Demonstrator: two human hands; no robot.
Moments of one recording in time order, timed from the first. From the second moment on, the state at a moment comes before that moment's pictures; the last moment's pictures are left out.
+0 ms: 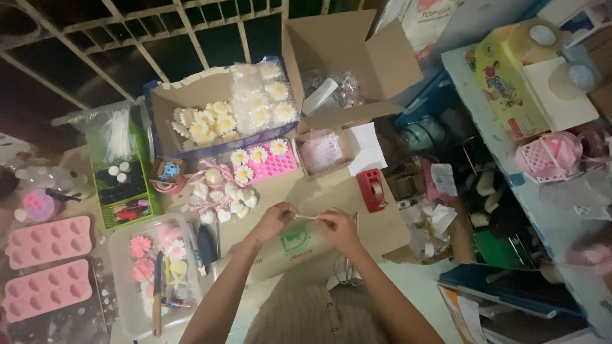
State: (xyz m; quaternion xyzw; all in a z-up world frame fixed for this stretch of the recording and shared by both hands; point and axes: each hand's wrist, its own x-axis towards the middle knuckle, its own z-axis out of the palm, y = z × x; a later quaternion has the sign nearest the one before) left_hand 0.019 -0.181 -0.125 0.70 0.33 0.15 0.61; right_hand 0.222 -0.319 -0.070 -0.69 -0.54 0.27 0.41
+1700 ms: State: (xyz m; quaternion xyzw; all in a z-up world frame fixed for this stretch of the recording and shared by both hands) left_hand 0.006 -0.310 -0.189 0.85 0.30 0.19 0.39; right_hand 0.087 -0.060 -0.105 -0.76 -0.43 0.35 0.34
